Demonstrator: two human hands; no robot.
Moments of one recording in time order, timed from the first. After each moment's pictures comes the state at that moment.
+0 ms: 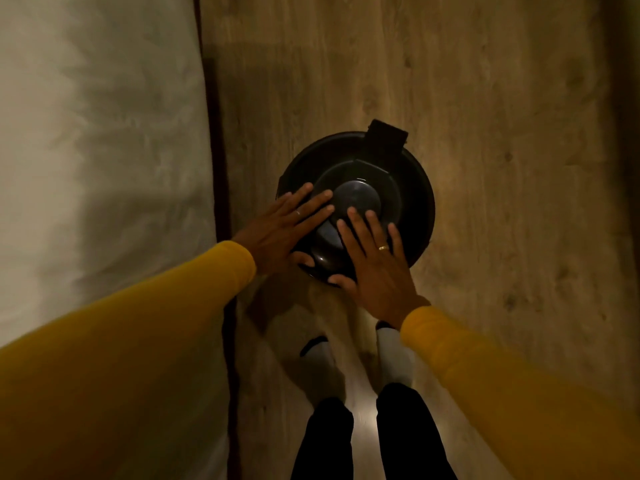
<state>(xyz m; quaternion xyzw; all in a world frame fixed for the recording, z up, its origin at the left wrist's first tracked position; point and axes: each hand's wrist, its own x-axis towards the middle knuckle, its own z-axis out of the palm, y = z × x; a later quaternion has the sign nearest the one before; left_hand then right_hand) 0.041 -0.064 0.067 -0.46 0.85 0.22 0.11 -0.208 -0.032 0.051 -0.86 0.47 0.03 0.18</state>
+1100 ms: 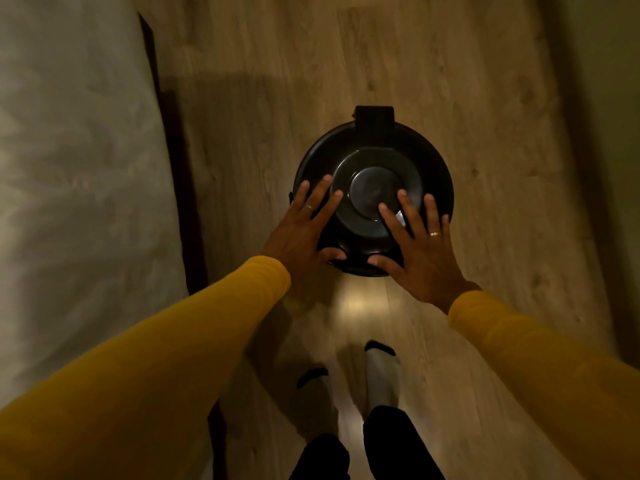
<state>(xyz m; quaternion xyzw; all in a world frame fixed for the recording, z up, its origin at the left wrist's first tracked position) -0.033 -0.136 0.060 -0.56 0.76 0.34 -0.05 -0.298 -0.129 0.047 -0.81 0.55 0.02 0.20</state>
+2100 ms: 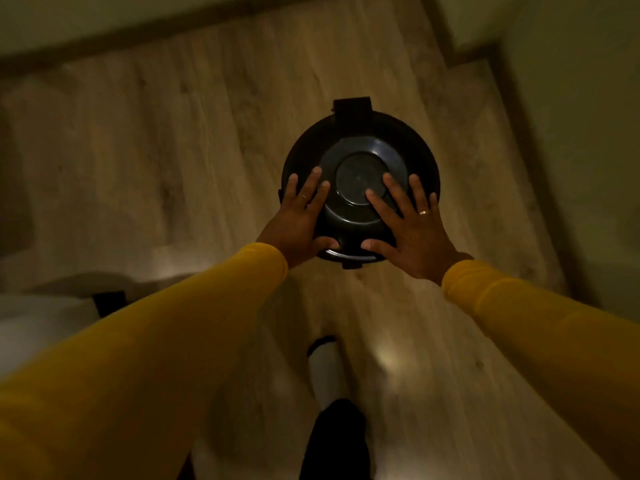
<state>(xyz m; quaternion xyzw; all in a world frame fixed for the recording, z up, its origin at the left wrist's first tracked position) -0.004 -0.709 0.068 -0.58 0.75 0.32 0.00 -0.266 -0.704 0.042 -0.81 0.54 0.02 0.23</state>
